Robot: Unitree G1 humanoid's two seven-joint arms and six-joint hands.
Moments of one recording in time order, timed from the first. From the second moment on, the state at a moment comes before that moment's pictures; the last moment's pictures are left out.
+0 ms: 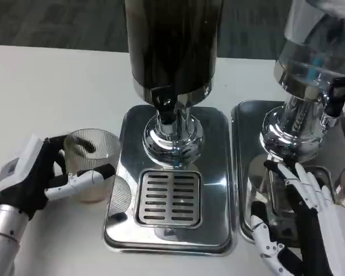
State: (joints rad) left arm -0.42 0.54 -0.24 1.25 0.48 -0.88 0.45; right arm 0.62 -0.13 0.29 -0.38 -0.78 -0.13 -0.40
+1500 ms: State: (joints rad) left arm -0.47 0.43 -0.34 1.17 0.60 -0.99 0.45; right arm 0.66 -0.12 0.29 -0.40 -0.78 -0.13 -0.41
